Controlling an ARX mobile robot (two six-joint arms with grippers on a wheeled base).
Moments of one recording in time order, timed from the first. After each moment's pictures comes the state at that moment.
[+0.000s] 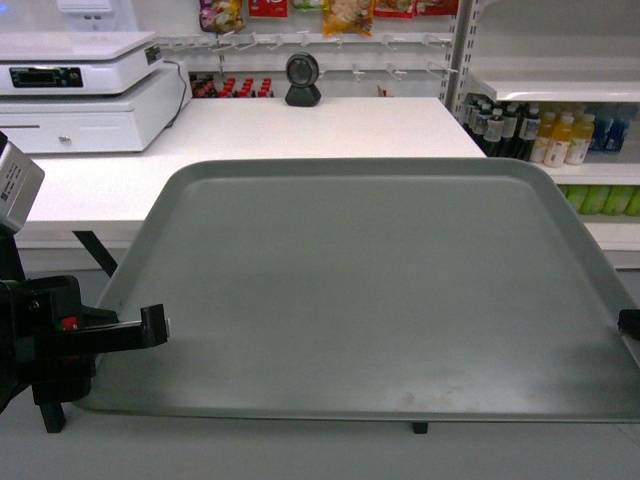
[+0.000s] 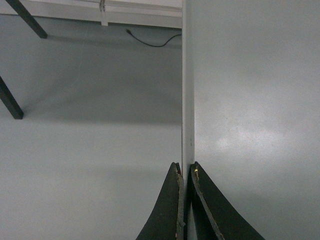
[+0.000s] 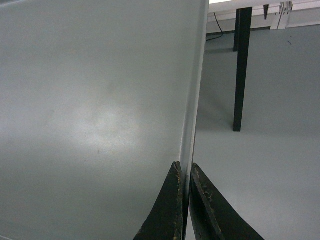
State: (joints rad) left arm -0.33 1.39 0.44 0.35 -0.26 -0.31; right arm 0.09 1.39 0.38 0.47 -0.22 0.18
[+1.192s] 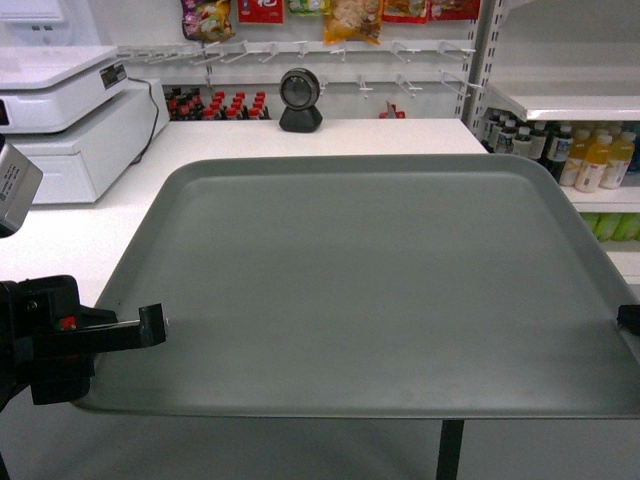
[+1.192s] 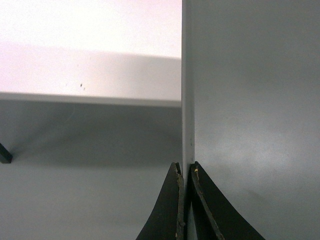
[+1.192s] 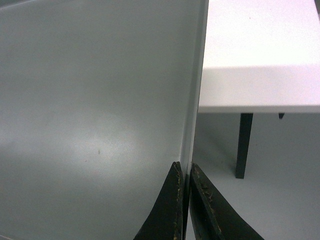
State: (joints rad) left arm -0.32 1.39 0.44 0.35 -0.26 -0.31; right arm 0.09 1.39 0.39 0.47 -0.22 0.18
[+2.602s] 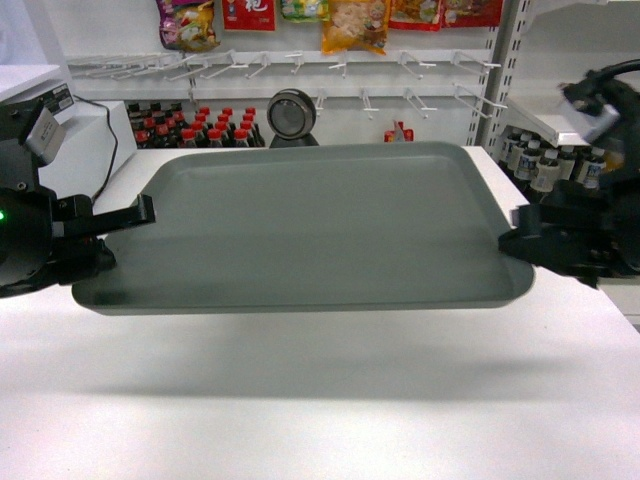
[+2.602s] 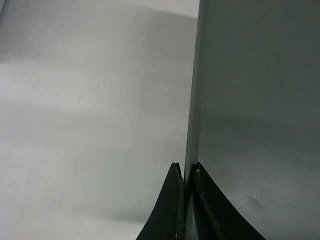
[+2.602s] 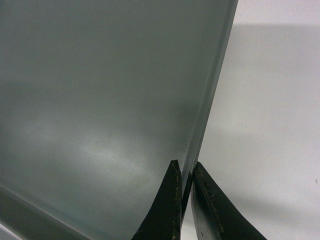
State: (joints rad) left arm -0.08 1.73 0.85 0.15 -0.11 -0.29; right arm 0.13 1.77 0.90 0.19 -0.36 0.11
